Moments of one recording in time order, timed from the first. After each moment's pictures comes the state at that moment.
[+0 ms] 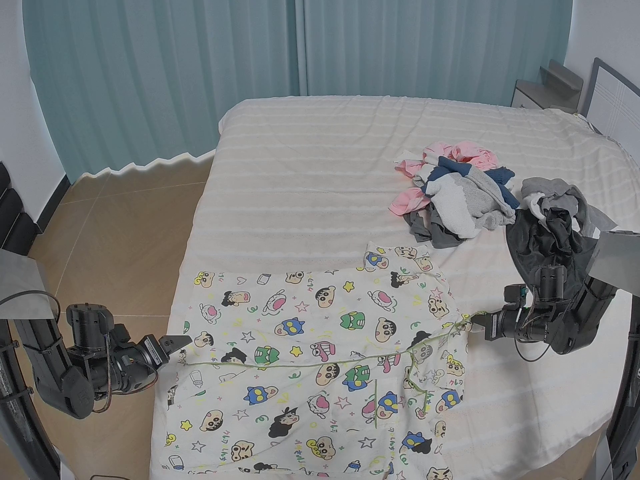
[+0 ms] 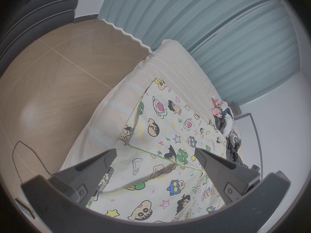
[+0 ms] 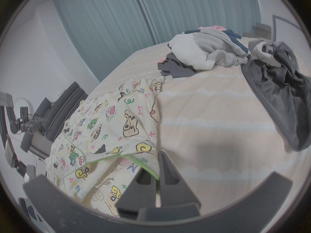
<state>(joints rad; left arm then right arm) 0.03 2.08 -0.22 -1.23 -0.33 -0.67 0.00 2.28 -0.70 -0.94 0.39 -0.04</state>
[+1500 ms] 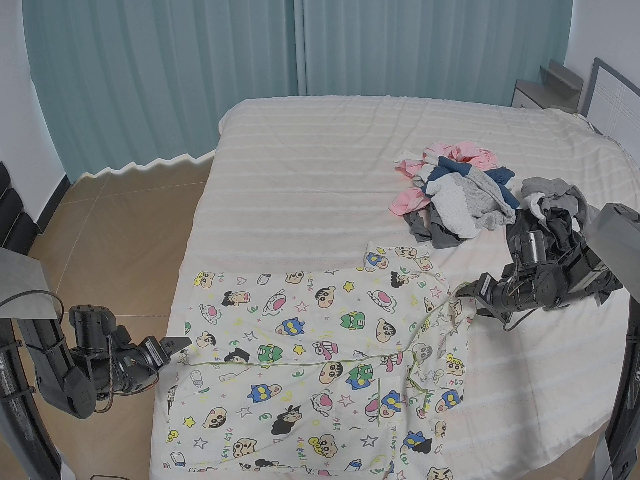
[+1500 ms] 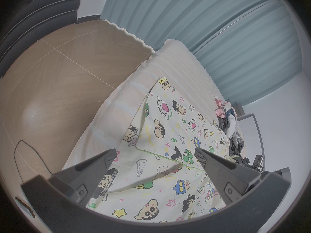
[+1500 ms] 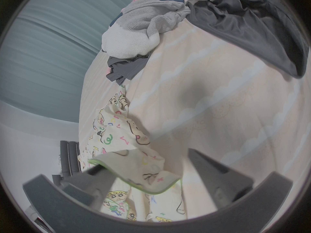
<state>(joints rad) 0.03 2.10 -0.22 -1.23 -0.31 -0.67 0.05 2.28 -1.09 -0.38 0.27 0.65</state>
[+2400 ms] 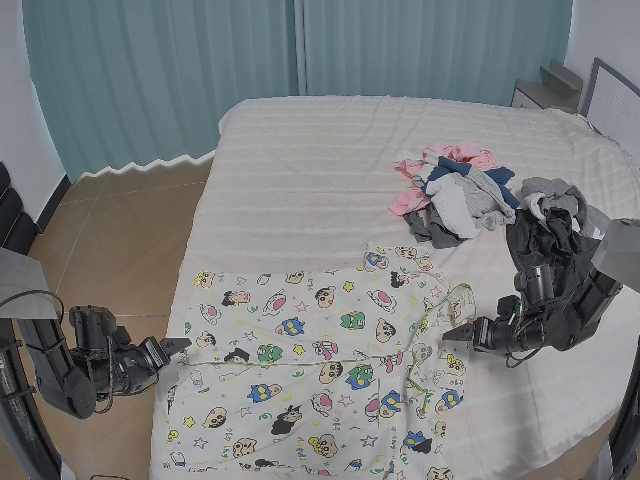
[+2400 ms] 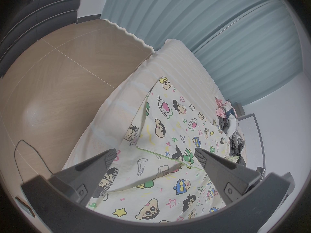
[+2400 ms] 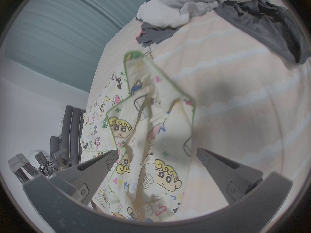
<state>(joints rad) 0.03 2.10 -0.22 -1.23 -0.31 -0.67 0.12 2.15 -0.69 -0.60 0.36 0.42</state>
